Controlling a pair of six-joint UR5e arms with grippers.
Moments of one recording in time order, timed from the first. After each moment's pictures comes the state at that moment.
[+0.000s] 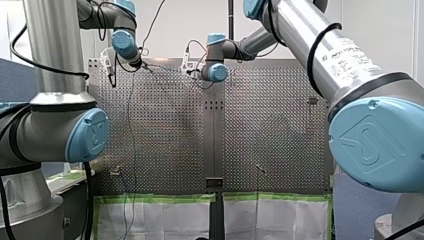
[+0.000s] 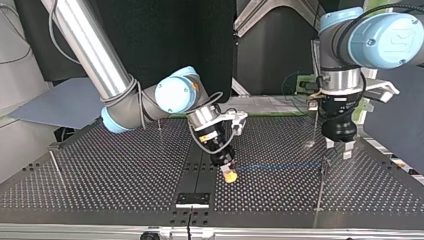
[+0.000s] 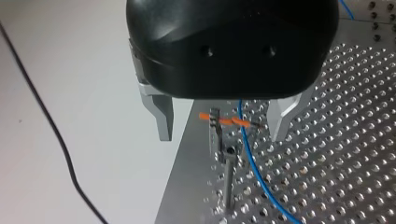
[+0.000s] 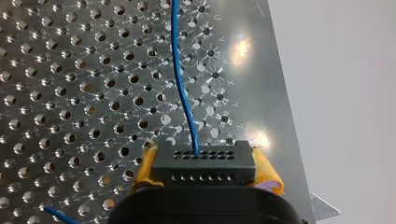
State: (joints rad) left arm -0.02 -1.39 -1.78 -3.06 -1.74 -1.80; right arm 2.35 -0.90 0.92 -0.23 1.47 1.73
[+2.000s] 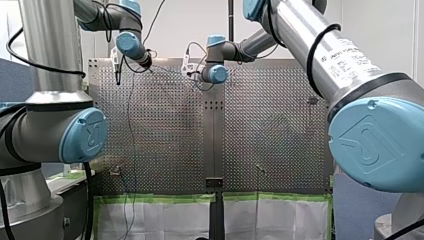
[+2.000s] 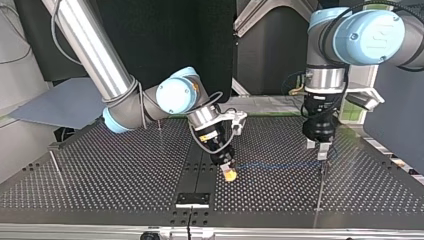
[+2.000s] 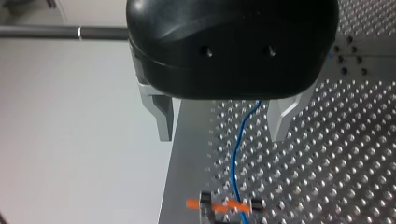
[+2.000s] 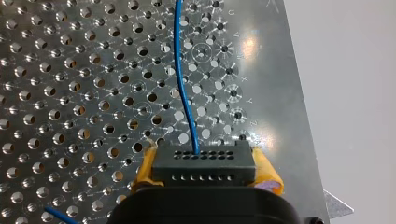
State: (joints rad) left arm -0.09 -1.41 -1.78 -3.03 -1.68 -1.65; right arm 2.35 -0.89 0.92 -0.23 1.47 1.73
